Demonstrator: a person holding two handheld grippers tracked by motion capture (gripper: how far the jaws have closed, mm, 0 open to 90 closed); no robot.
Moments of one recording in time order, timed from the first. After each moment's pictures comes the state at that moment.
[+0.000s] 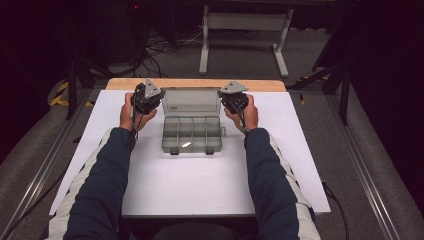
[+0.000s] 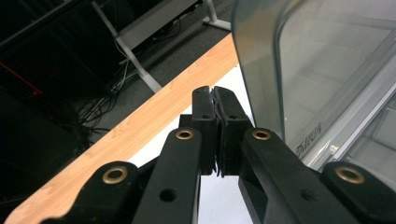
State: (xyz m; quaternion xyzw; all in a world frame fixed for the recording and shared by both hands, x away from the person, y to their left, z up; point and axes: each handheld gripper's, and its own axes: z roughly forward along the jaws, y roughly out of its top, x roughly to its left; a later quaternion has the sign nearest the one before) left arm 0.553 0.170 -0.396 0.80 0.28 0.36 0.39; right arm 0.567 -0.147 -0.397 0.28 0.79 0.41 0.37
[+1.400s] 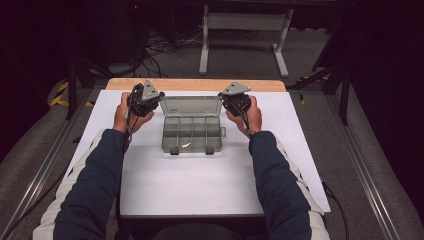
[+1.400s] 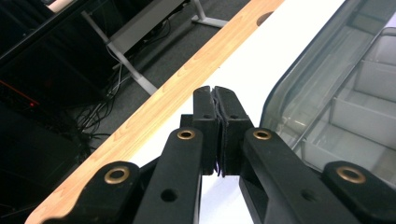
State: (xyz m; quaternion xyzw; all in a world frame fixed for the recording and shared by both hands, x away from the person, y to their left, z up) left arm 0.528 0.170 -0.376 0.82 0.25 0.35 0.37; right arm 0.543 -0.149 -0.379 0.27 0.80 0.40 0.35
